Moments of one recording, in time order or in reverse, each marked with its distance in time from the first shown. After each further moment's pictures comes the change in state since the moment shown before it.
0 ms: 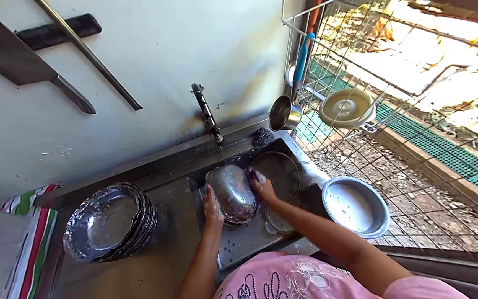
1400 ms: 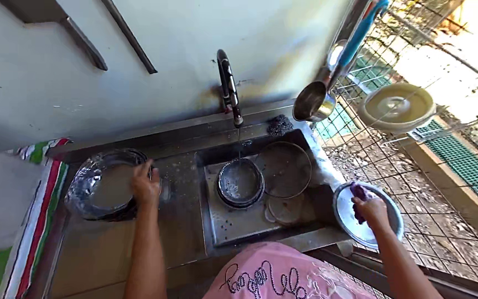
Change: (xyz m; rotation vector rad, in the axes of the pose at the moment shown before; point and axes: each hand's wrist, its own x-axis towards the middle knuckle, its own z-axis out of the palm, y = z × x) left_hand 0.089 0.052 -0.173 0.976 0.160 0.505; right_hand -0.065 0.055 -0.249 -0.585 0.288 0.455
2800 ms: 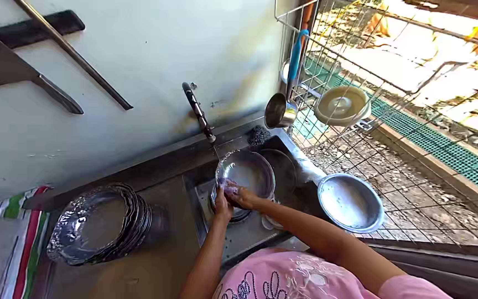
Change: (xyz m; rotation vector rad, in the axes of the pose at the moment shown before) left_hand -0.088 0.142 0.185 -1.348 -0.421 -0.535; right_hand -0.071 -0.204 0.197 0.329 -0.734 -0.909
